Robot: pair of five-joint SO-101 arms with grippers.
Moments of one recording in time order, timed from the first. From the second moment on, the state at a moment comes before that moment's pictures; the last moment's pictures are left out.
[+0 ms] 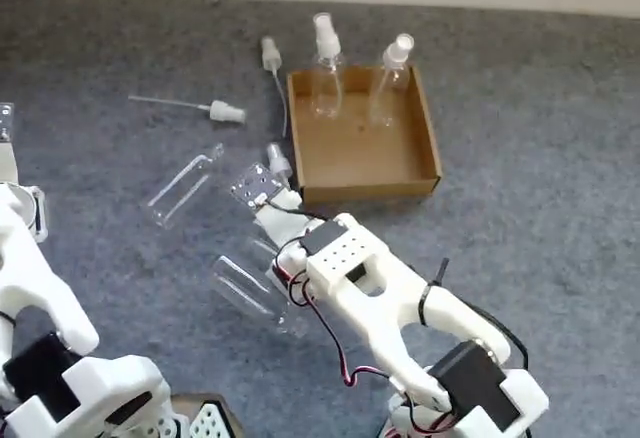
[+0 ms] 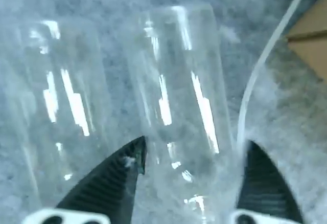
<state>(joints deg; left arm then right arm) -47.6 -7.6 28.4 47.7 -27.1 -42.5 -9.4 41.3 47.8 10.0</state>
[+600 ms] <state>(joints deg) -47.6 -7.6 28.4 47.7 -27.1 -16.2 -40.7 37.7 76.6 23.3</state>
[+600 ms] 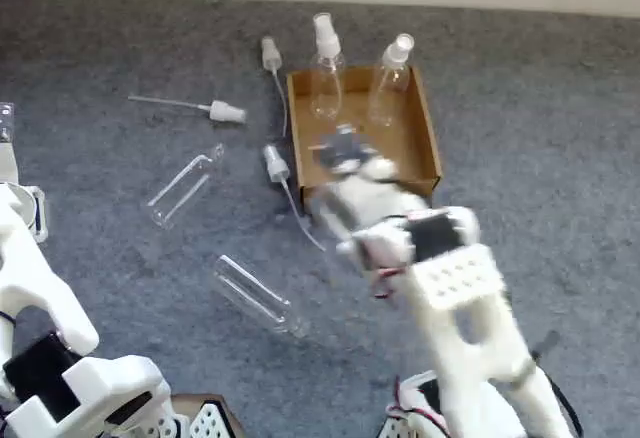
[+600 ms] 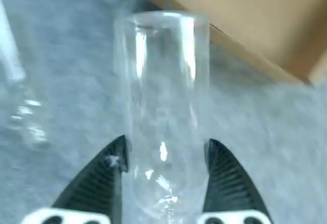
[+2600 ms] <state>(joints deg) 1.1 23.0 -6.4 64.2 24.2 34.4 14.9 15.6 65.8 -17.7</state>
